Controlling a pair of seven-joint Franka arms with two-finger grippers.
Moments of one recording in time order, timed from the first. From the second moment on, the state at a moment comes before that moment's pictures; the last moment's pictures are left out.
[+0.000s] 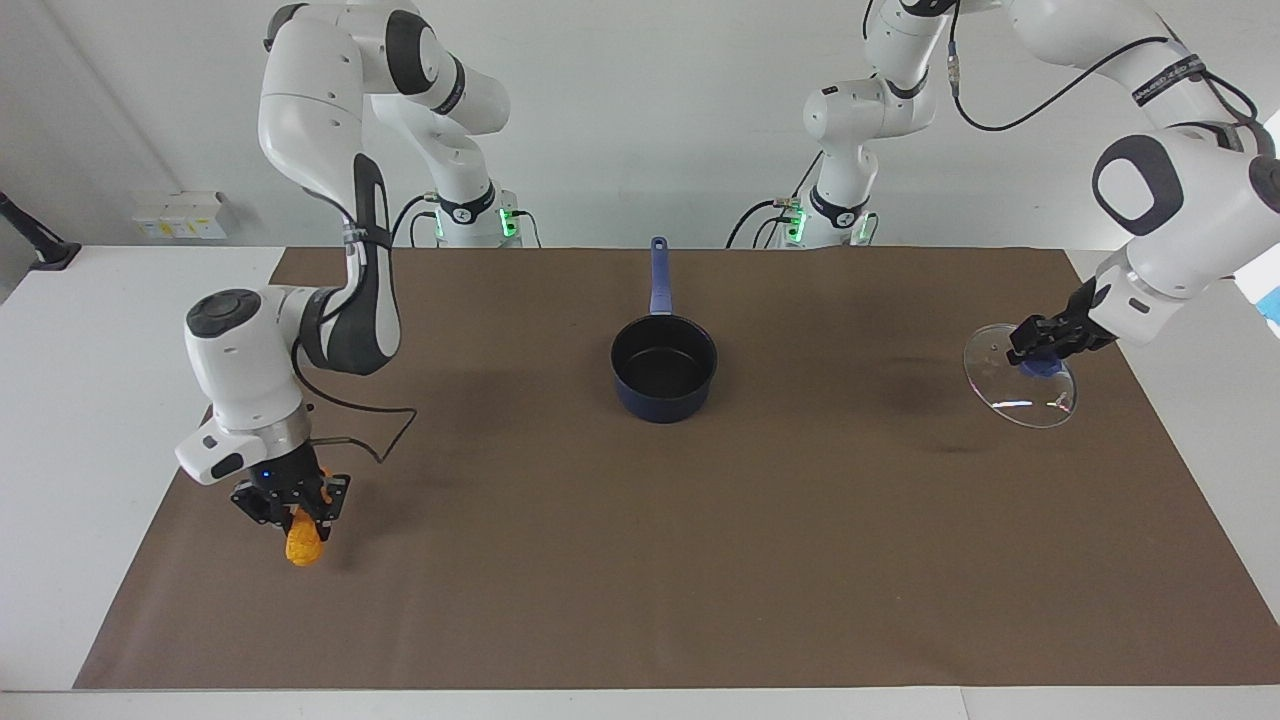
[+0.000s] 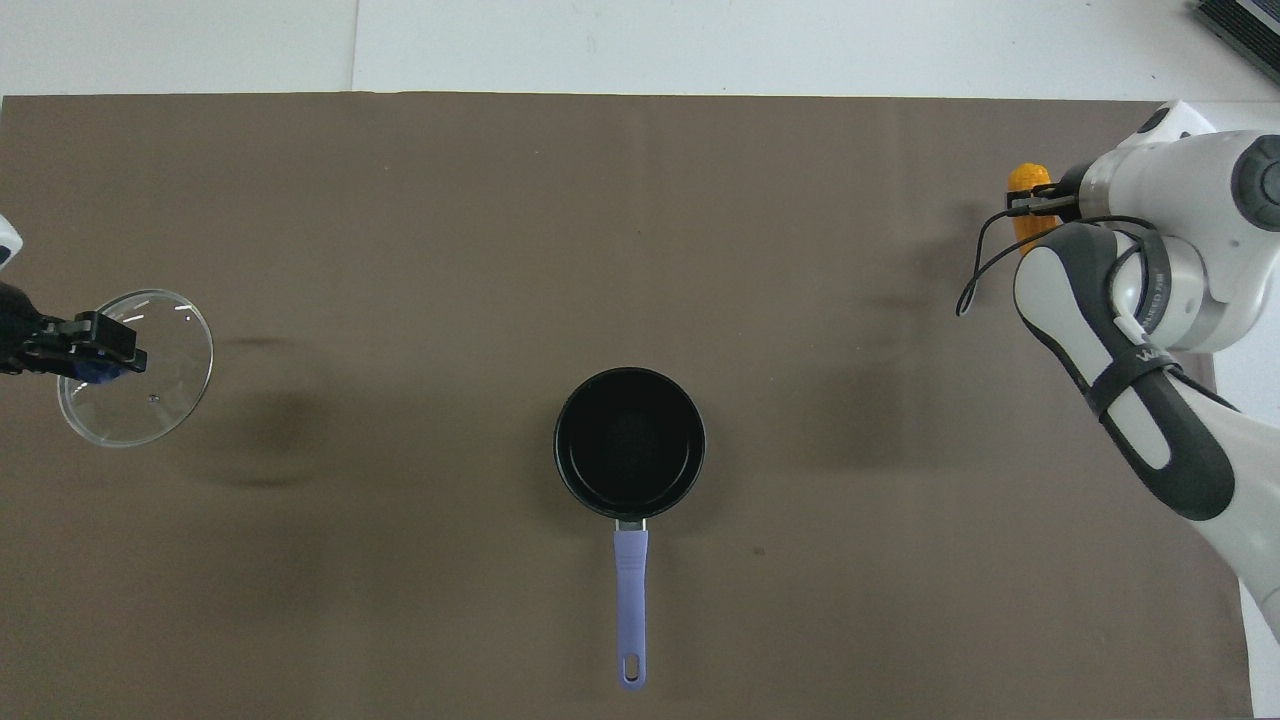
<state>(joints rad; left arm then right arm) 0.11 0.14 0.06 -1.82 -0.09 1.82 0.17 -0.06 0.48 -0.05 -1.62 0.01 2.44 -0.20</state>
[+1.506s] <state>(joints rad) 0.04 0.09 0.04 -1.87 -0.09 1.92 0.15 0.45 0.15 -0.03 -1.62 -0.01 1.95 0.86</state>
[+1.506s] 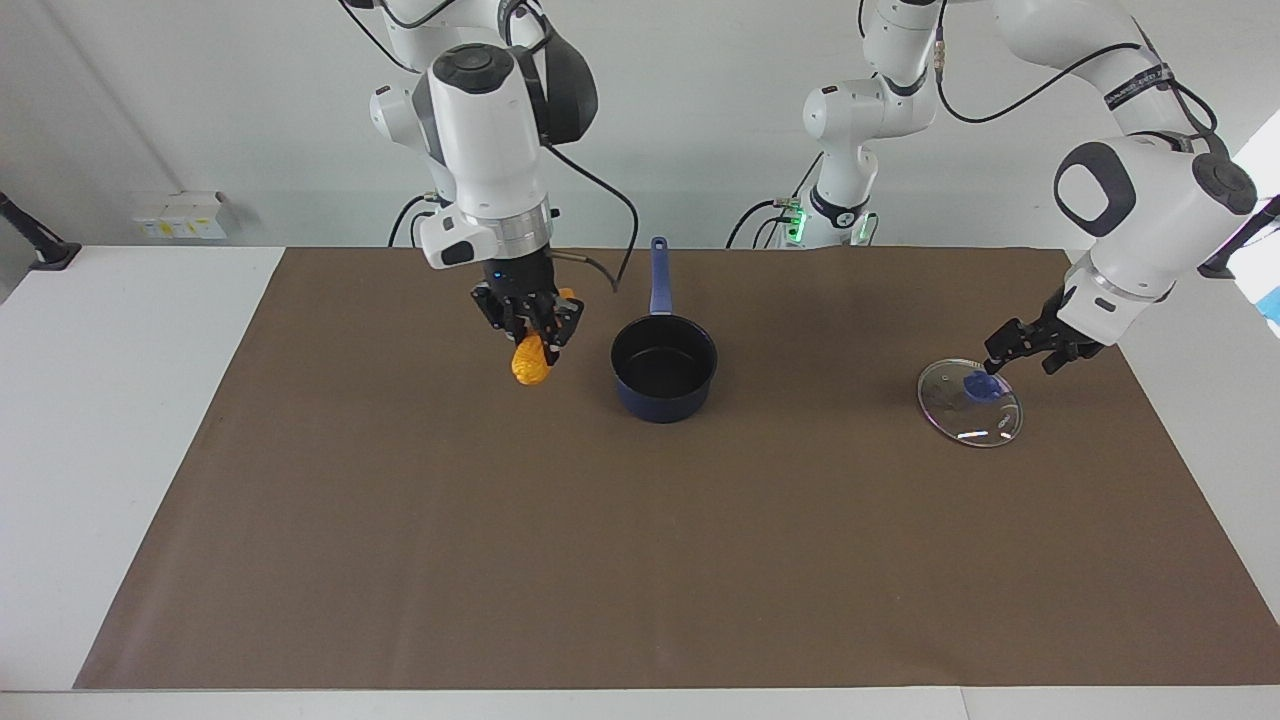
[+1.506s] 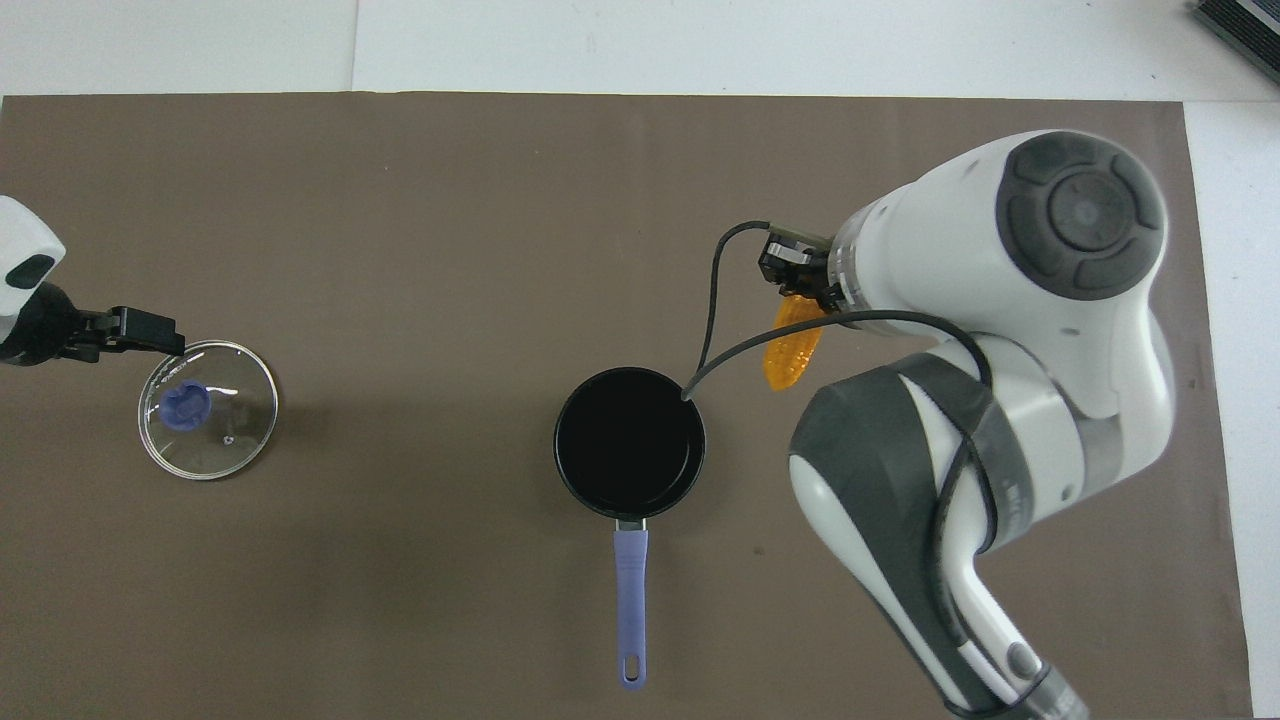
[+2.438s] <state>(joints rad) -0.05 0.05 0.02 -1.68 -0.04 1.68 0.07 0.66 0.17 -0.03 -1.82 -0.07 2.13 1.05</state>
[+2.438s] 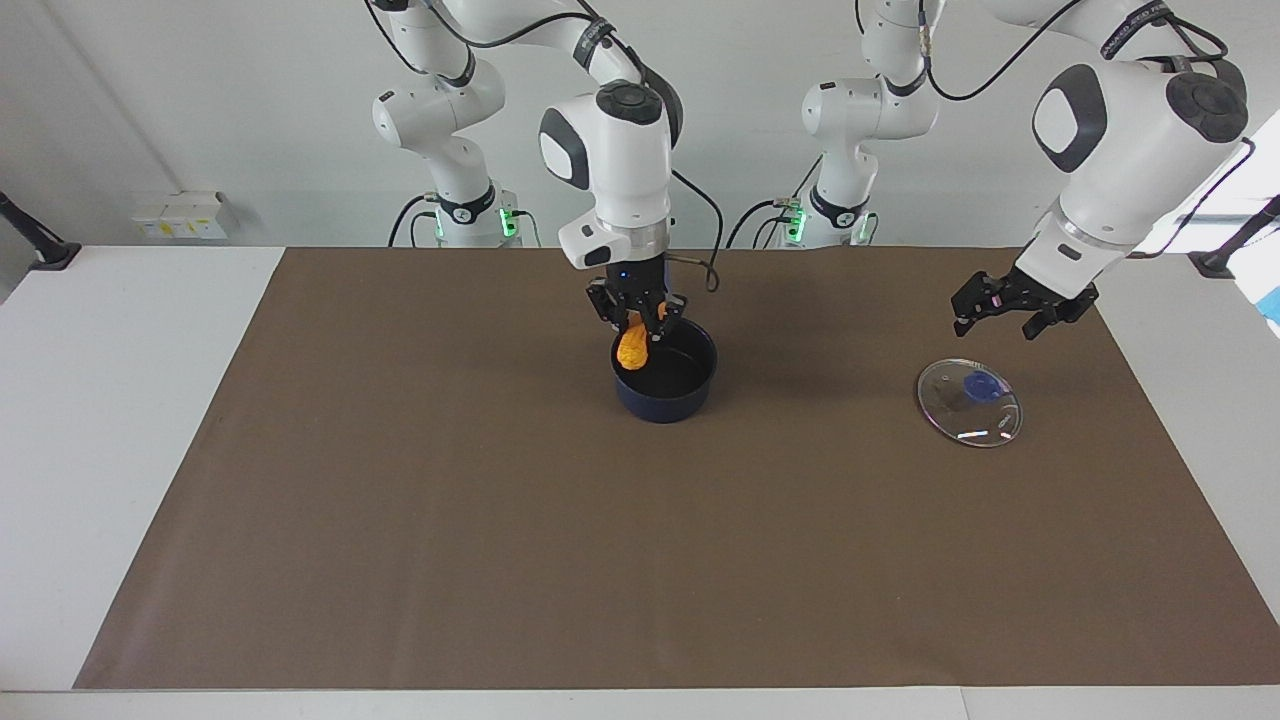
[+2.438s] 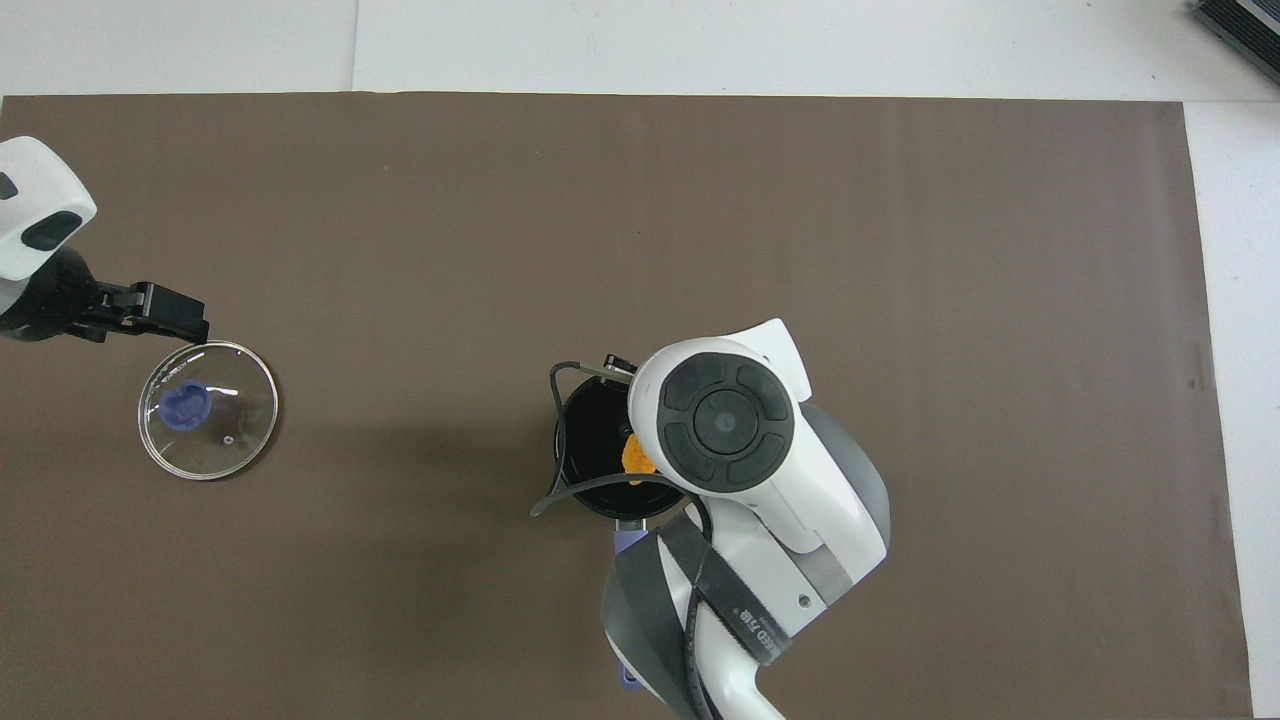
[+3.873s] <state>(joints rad) -0.05 -0.03 0.02 -1.59 -0.03 1.48 0.10 0.71 0.29 -0.03 -1.92 -0.07 2.30 1.05</state>
